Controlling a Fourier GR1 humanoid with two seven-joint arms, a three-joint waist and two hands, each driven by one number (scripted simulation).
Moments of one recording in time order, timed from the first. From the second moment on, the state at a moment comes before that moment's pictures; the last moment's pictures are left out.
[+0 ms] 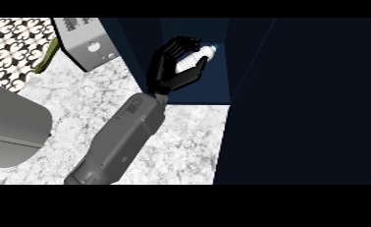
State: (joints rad) left arm -0.78 0.01 -0.37 -0.78 0.63 0.28 -0.55; right arm 0.32 -0.32 0.47 -2.49 0.00 -0.15 0.14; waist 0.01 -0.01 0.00
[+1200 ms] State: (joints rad) left arm 0.03 0.38 -0.45 -1.68 0.58 0.28 -0.46; right arm 0.02 -0.23 0.80 -2.43 0.10 -0.12 0.54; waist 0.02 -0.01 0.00
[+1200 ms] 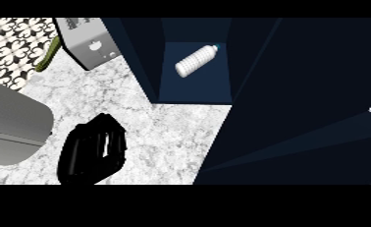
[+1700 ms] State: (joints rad) left arm 0.17 0.46 -0.35 -1.77 0.64 0.19 -0.50; right arm -0.24 -0.18 0.91 -2.34 0.21 -0.20 0.65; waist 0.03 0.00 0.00
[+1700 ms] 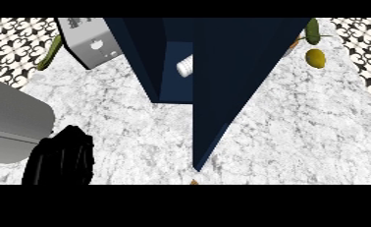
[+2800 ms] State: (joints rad) left arm 0.38 0.59 -0.16 -1.82 0.74 -0.03 -0.55; right arm -0.77 -0.01 0.44 -1.61 -0.20 -0.26 0.50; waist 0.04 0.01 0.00
